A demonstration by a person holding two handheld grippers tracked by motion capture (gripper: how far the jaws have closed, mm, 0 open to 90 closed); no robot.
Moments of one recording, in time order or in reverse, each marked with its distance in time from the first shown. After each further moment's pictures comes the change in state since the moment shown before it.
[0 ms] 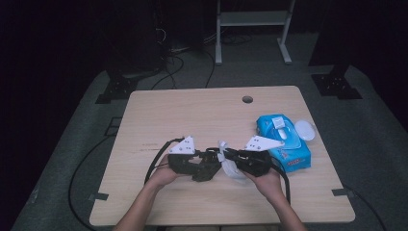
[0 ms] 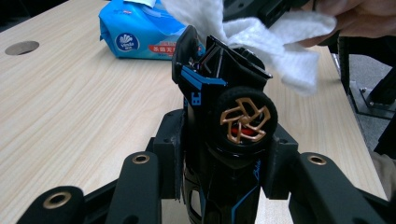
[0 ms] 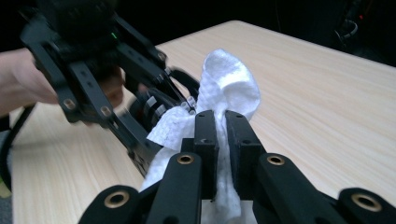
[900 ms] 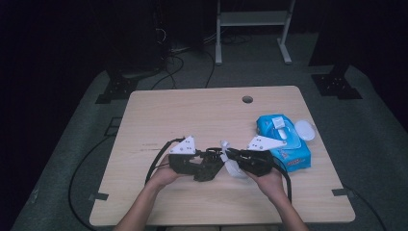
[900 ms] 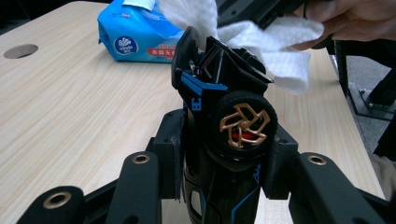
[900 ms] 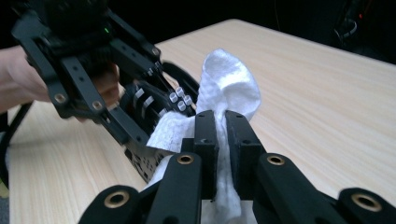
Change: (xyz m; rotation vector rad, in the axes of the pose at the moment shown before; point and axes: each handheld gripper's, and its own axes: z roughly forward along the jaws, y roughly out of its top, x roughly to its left) left arm -0.001 0.001 0.002 -0.007 -0.005 0.007; right arm -0.004 -0.002 -0.001 -0.003 0.004 -0.001
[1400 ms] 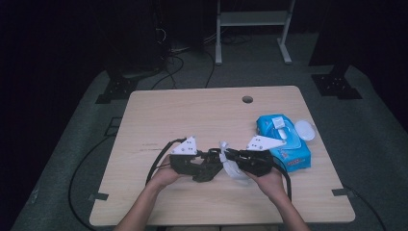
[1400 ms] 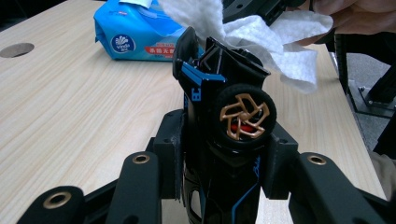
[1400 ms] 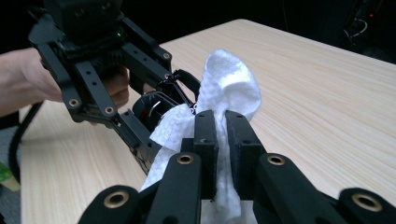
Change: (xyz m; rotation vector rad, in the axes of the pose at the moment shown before) left arm -0.001 0.001 0.003 0.005 -0.005 0.004; right arm 0.002 0.004 -0.001 0.004 0.026 -0.017
